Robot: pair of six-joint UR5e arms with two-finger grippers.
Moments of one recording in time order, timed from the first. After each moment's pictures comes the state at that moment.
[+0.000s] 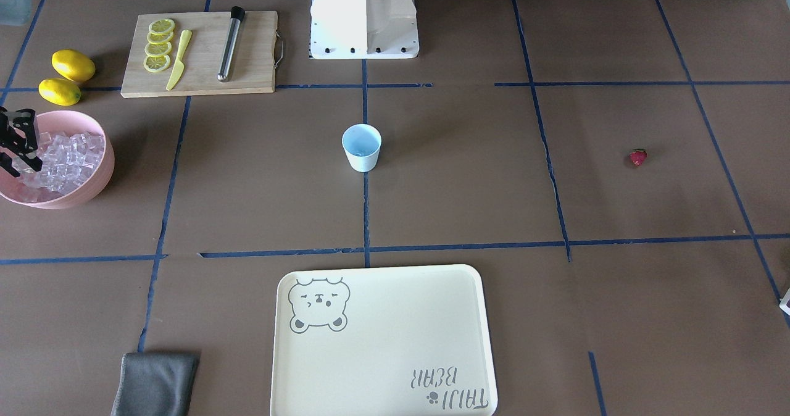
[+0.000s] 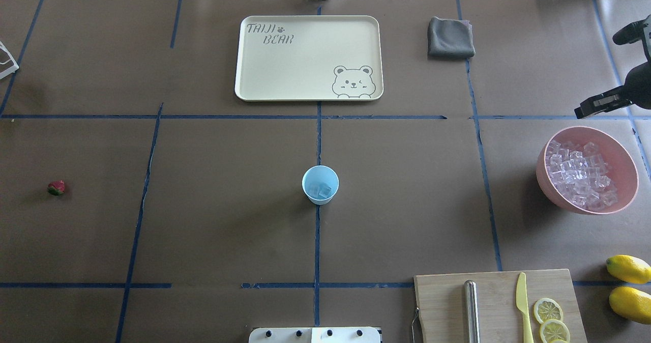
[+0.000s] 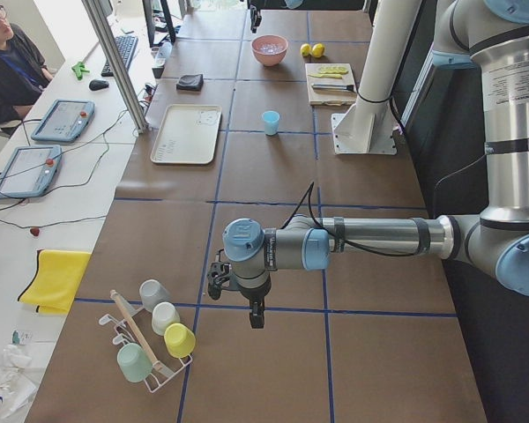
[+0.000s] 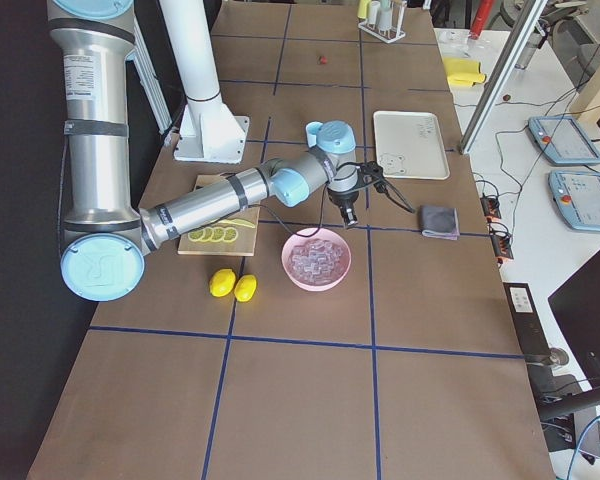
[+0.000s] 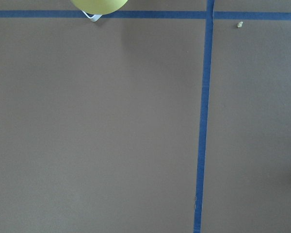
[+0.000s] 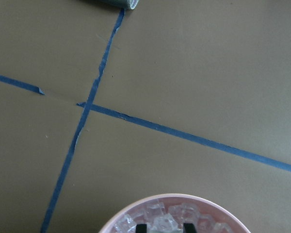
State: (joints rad) left arm -1.52 -1.40 -1.72 -1.54 -2.30 -0.04; right arm 1.11 -1.53 1.96 -1.35 2.17 0.50
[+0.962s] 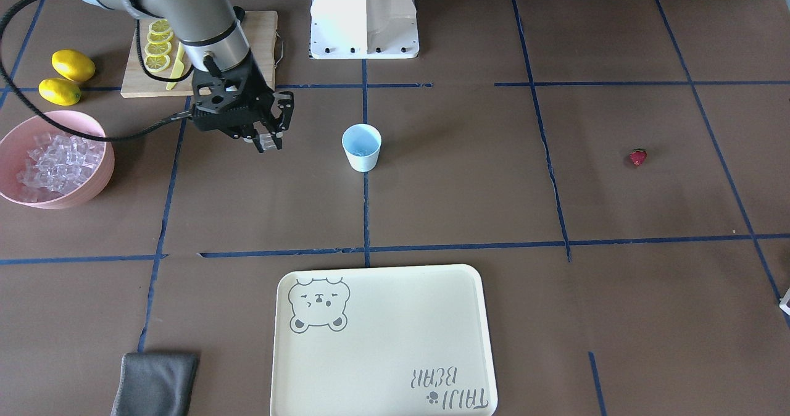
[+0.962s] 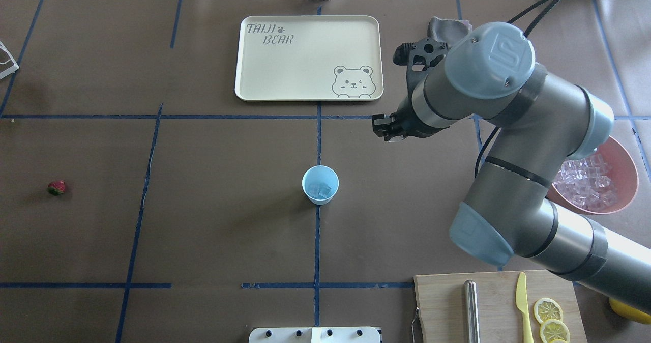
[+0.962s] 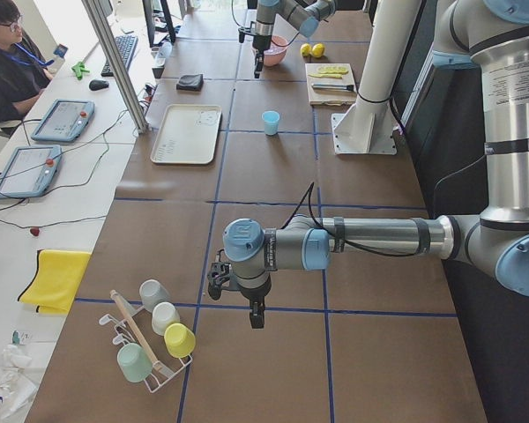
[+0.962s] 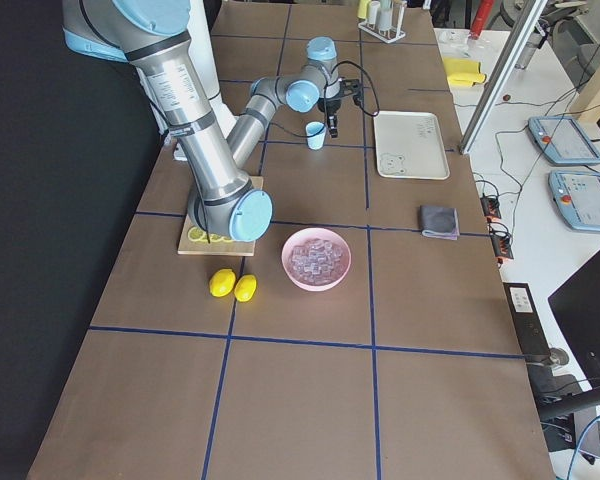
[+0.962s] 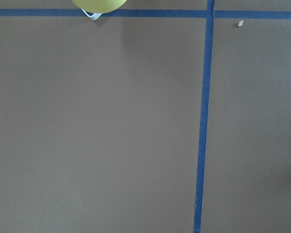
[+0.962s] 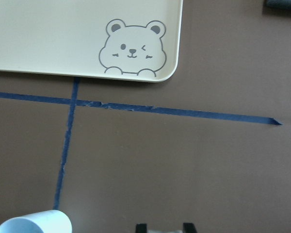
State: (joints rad) left arm -1.51 -1.40 -1.72 -1.54 -2.30 -0.04; right arm 0.61 -1.00 1.94 -1.61 1.86 1.11
